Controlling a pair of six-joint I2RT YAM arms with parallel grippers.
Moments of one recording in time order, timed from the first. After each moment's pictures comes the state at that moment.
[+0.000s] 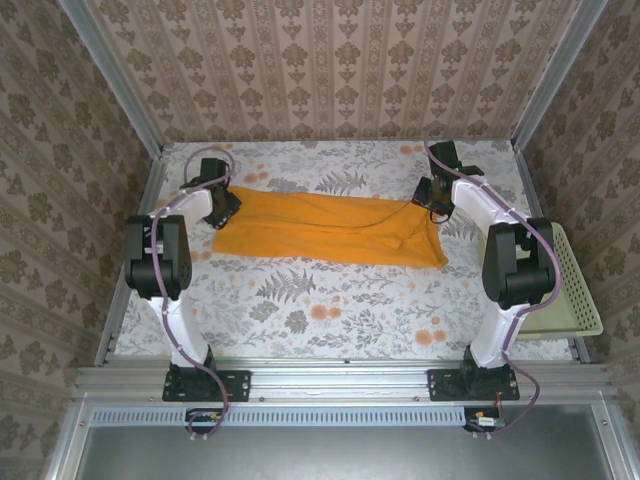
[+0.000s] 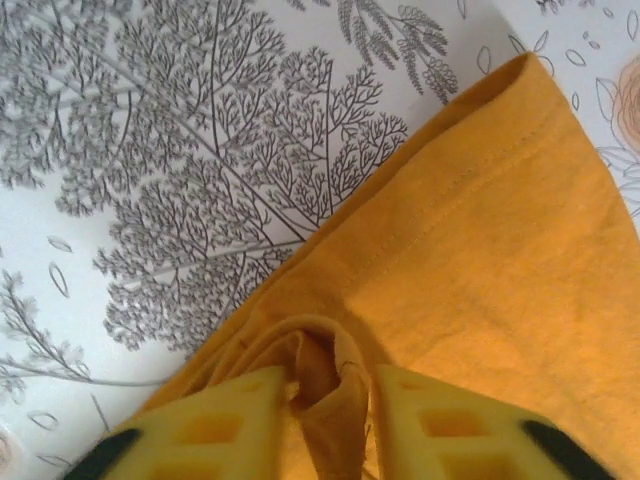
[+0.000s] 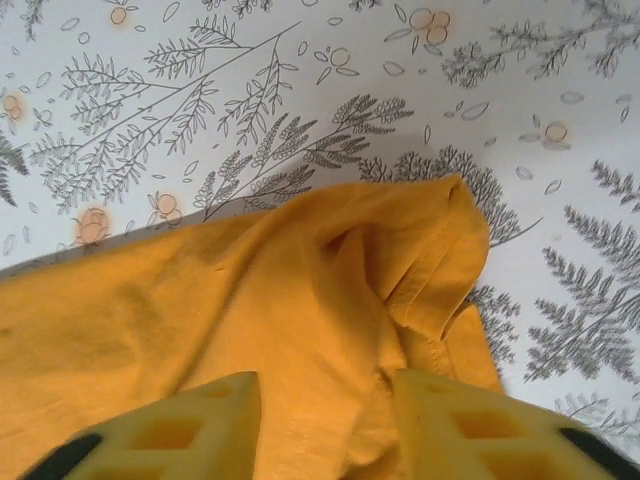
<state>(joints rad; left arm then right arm) -0.09 1.95 1.35 -0.49 -0.09 -0.80 0.08 1.86 1.43 -0.65 0.05 0.52</state>
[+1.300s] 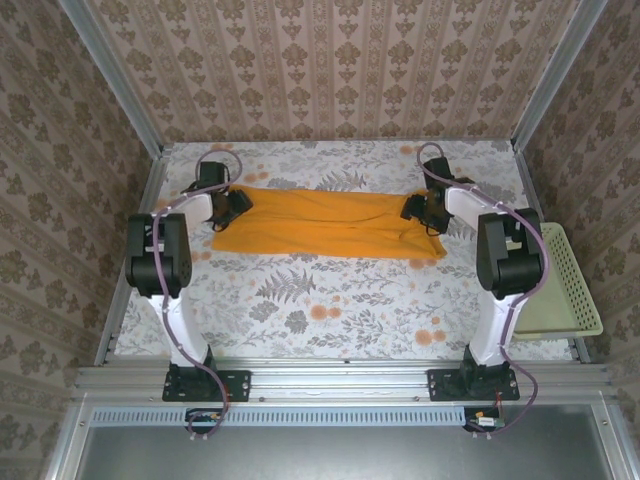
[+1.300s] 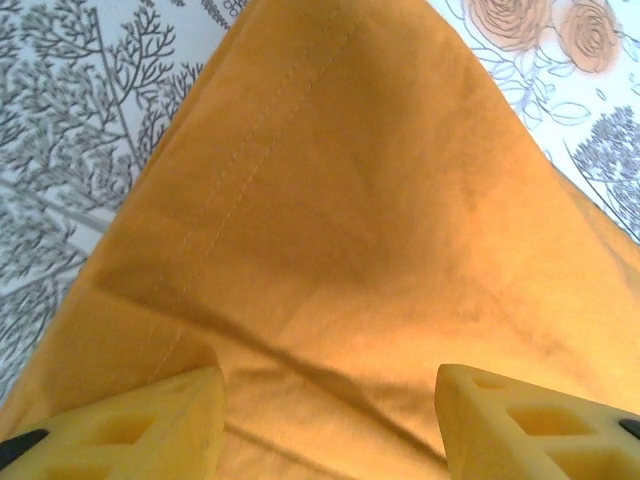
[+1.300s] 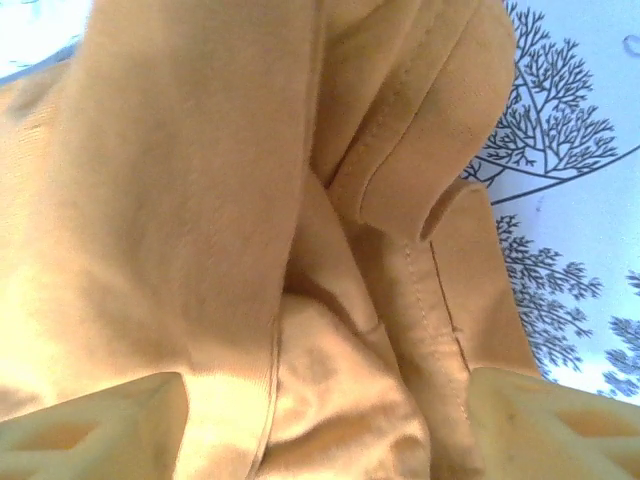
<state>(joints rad) -0.08 1.95 1.29 -0.35 0.13 -0.60 0.09 1.93 1.34 -0.60 -0.02 0.50</state>
